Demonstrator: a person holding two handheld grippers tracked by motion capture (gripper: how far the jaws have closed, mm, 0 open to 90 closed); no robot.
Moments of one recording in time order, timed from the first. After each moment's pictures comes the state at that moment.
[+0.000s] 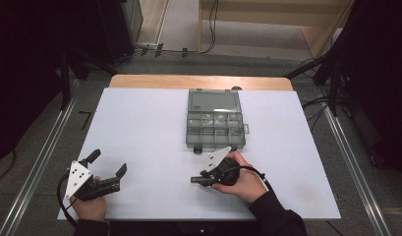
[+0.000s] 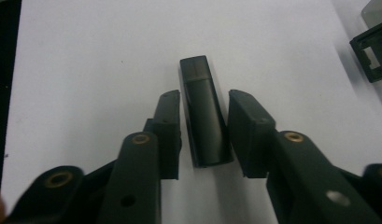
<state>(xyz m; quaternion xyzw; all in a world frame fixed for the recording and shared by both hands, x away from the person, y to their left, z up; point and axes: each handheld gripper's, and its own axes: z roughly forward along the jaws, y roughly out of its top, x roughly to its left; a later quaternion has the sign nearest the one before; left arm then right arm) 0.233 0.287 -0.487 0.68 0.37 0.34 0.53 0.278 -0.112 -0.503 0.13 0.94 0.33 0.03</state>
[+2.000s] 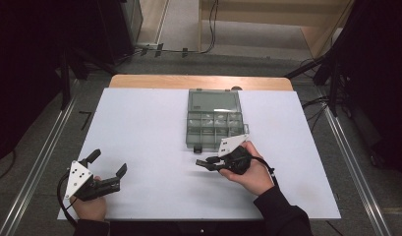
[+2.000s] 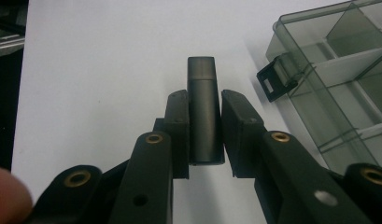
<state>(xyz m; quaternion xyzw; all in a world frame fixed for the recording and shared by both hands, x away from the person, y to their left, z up) 0.233 0.287 -0.487 0.68 0.37 0.34 0.53 0.291 -0.141 -0.470 0.17 0.90 0.39 0.06</state>
